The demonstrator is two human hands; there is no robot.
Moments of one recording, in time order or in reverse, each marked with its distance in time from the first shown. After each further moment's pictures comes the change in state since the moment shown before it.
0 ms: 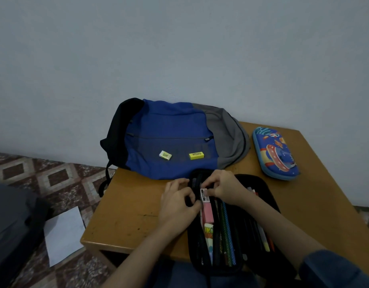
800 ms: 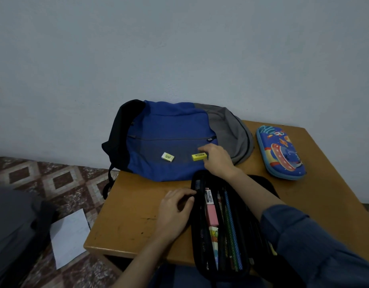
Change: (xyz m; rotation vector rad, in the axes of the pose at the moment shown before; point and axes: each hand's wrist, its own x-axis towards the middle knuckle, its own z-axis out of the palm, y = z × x) left_hand -0.003 -0.028 0.008 -0.195 0.106 0.080; right_hand 0.078 0.006 -0.001 -0.264 0.210 0.071
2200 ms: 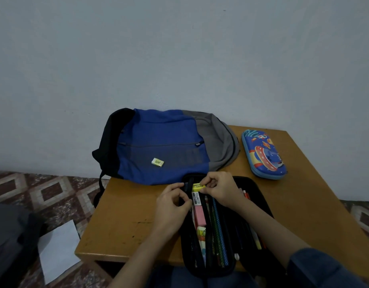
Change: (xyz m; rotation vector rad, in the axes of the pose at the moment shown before) left_hand 0.006 0.038 -0.004 -0.024 -0.028 -0.169; right_hand -0.080 0.018 0.000 0.423 0.063 0.025
